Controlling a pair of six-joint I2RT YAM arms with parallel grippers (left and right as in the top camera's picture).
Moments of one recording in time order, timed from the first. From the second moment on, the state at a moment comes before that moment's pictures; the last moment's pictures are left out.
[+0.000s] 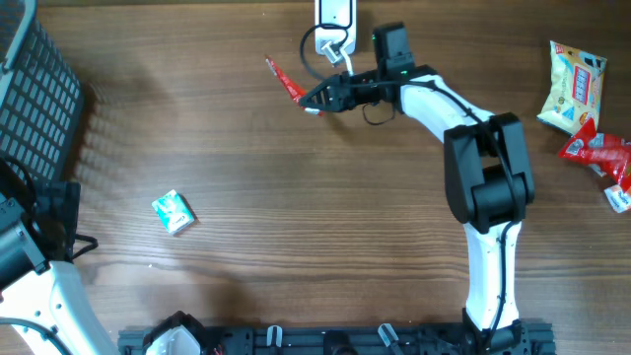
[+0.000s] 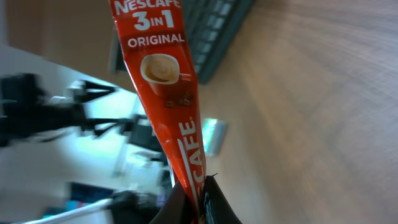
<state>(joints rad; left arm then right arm) 0.65 1.07 1.16 -1.16 -0.18 -0.86 0.28 2.32 1.66 -0.19 -1.41 0.32</state>
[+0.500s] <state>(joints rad) 0.65 1.07 1.16 -1.16 -0.18 -0.86 -0.01 2.32 1.66 -0.09 -1.56 0.83</state>
